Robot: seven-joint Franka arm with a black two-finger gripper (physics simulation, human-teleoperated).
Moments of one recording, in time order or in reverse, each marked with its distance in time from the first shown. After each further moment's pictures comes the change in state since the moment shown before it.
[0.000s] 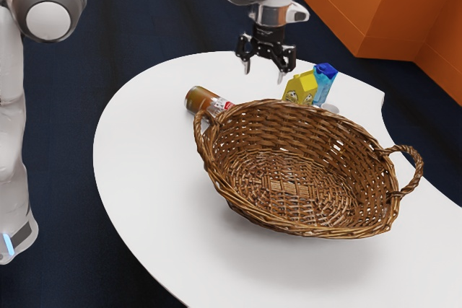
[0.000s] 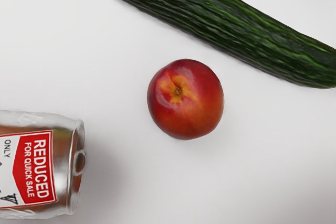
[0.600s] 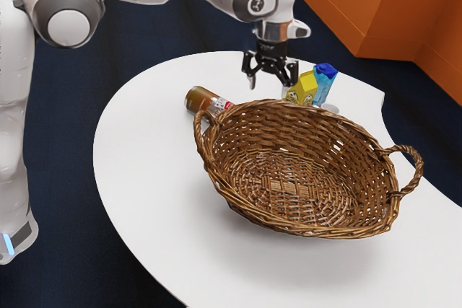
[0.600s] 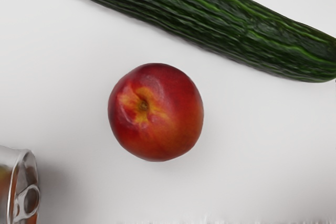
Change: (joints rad) arm 0.038 0.095 -0.012 0.000 -0.113 0.056 0.131
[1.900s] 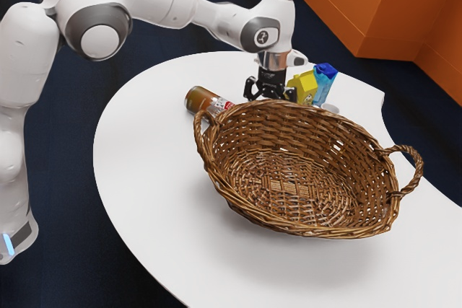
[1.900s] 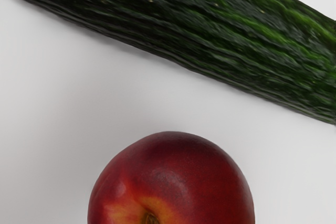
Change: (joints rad) arm 0.078 0.162 -0.042 0.011 -0.064 0.116 0.073
